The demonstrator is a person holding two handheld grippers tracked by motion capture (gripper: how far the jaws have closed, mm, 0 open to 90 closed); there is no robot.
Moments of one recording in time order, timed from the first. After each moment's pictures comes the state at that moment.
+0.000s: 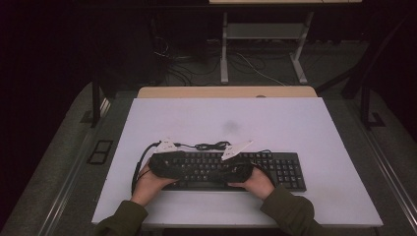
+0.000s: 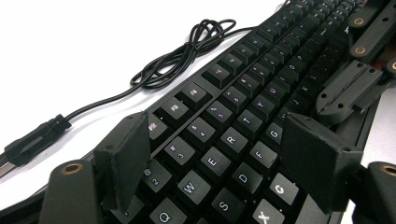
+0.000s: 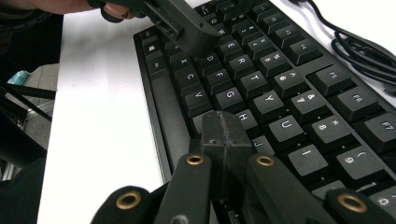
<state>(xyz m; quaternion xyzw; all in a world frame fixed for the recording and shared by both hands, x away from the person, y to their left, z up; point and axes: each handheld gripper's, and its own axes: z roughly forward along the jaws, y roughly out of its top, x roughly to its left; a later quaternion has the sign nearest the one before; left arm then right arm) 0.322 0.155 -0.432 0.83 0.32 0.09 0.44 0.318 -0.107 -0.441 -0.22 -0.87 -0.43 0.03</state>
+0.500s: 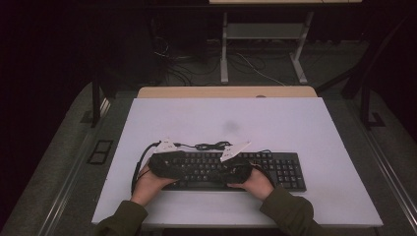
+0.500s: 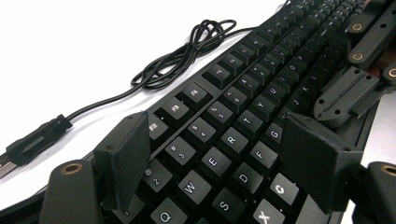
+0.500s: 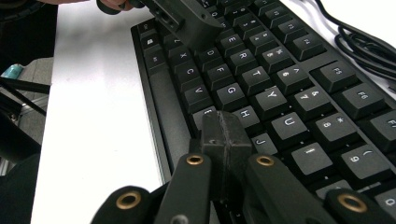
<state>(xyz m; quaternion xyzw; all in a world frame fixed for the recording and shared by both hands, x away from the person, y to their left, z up) 0.322 0.155 -0.432 0.83 0.32 0.09 0.44 0.317 -0.105 -0.442 -0.21 -0.88 -0.43 0.02</state>
